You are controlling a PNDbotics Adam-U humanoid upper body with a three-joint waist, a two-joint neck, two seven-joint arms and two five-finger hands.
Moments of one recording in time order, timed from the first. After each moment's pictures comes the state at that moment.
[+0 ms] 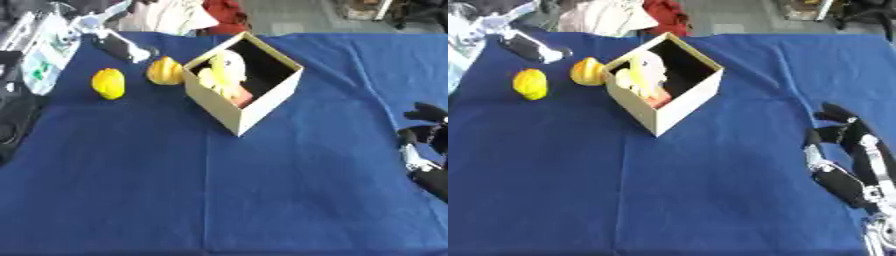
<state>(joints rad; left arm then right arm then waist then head) -0.82 0.69 -0.21 -1.24 -0.90 -0.06 -0.40 -0.11 -0.24 0.04 -1.80 0.23 -0.14 0.03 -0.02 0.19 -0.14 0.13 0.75</state>
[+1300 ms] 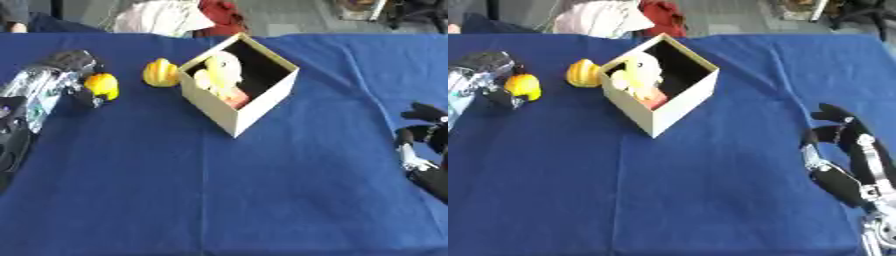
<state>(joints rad) -0.78 0.62 -0.16 -0.94 -1.04 -0.03 -0.30 -0.11 -0.24 0.03 -1.80 0.24 -0.14 0.02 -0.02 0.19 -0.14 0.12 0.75</state>
